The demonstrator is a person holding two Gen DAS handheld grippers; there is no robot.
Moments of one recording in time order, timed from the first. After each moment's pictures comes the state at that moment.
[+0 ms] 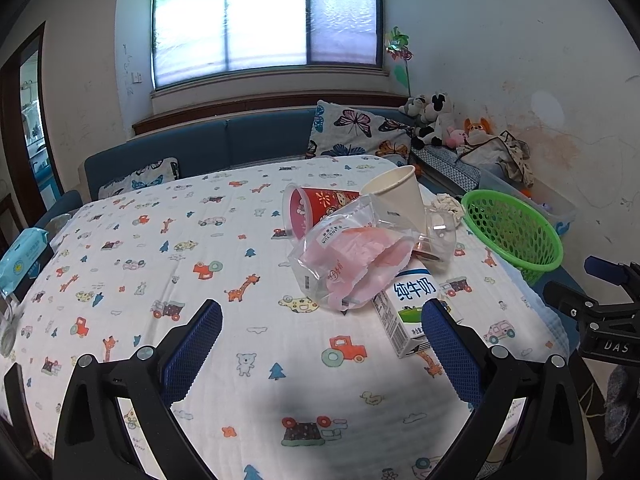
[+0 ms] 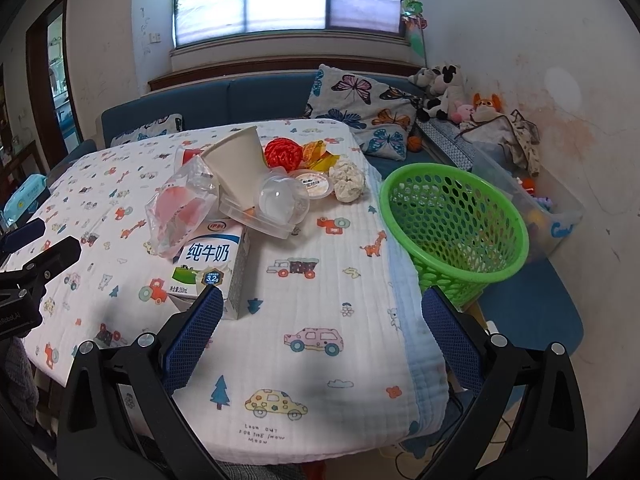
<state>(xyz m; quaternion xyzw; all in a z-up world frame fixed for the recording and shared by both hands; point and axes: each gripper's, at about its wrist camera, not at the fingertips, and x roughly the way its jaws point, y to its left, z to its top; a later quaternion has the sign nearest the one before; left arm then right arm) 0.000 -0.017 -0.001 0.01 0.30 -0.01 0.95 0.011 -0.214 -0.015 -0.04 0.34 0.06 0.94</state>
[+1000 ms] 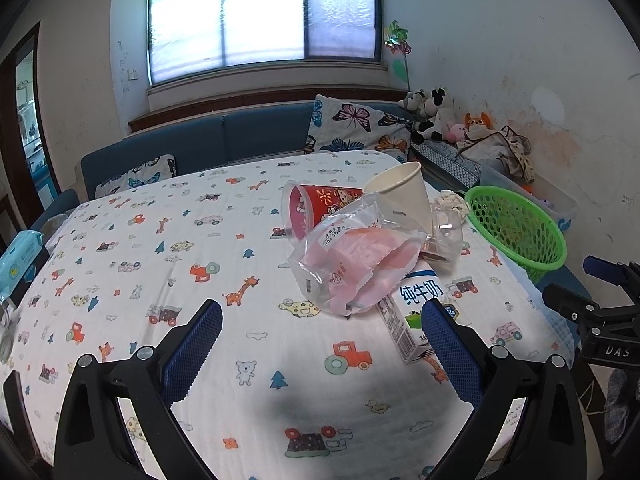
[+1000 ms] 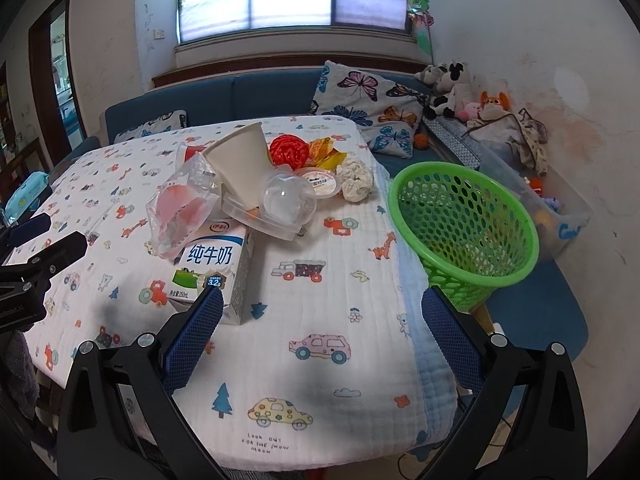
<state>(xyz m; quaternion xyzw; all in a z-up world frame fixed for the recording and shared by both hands) 0.016 -0.008 -0.005 0.01 0.31 -0.01 0.95 0.023 -0.209 -0.023 -0.04 0.34 0.07 0.94</state>
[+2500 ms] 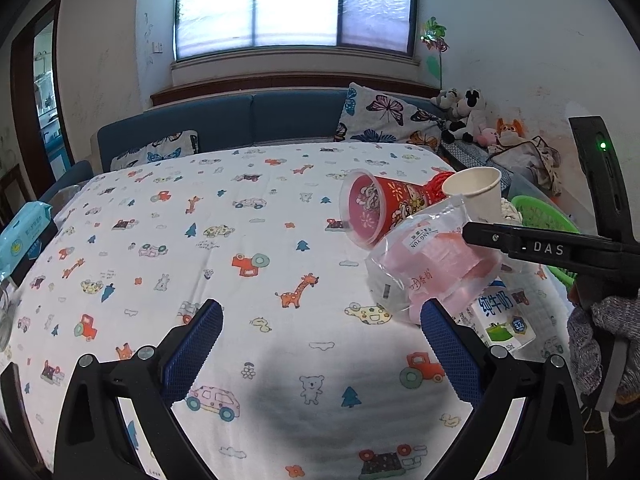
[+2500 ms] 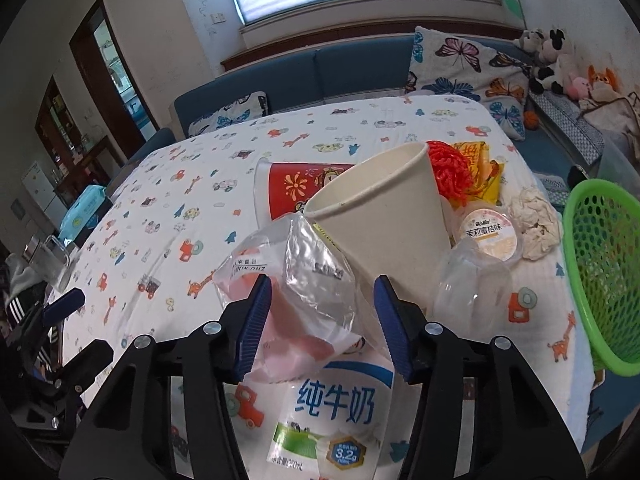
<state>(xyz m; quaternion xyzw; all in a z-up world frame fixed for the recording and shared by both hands) 0.047 0.062 -0.022 -0.02 0.33 0.02 0.94 0.161 -0.110 -0.038 0.02 0.40 0.24 0.89</state>
